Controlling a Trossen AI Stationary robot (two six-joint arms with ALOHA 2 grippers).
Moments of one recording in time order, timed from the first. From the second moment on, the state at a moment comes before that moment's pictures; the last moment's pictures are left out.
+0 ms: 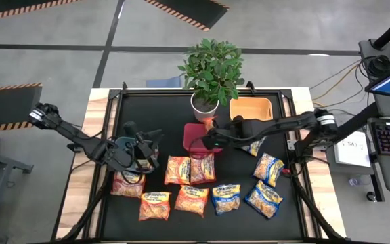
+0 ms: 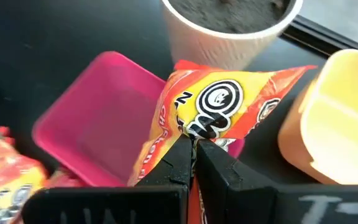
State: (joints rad) left arm -0.50 1.03 0.71 0.00 -1.19 0.35; right arm 0.05 1.70 1.42 -0.87 0.57 0.94
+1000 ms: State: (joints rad) left arm -0.50 1.03 0.71 -0.02 -1.19 0.36; right arm 0.01 1.80 1.52 -1.08 0.36 0.91
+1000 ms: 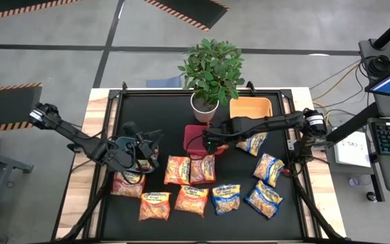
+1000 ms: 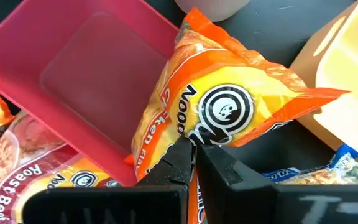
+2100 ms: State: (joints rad) left arm -0.50 1.03 0.71 -0.02 -1.19 0.35; right arm -0.02 1.83 1.52 -1.06 0.43 0.86
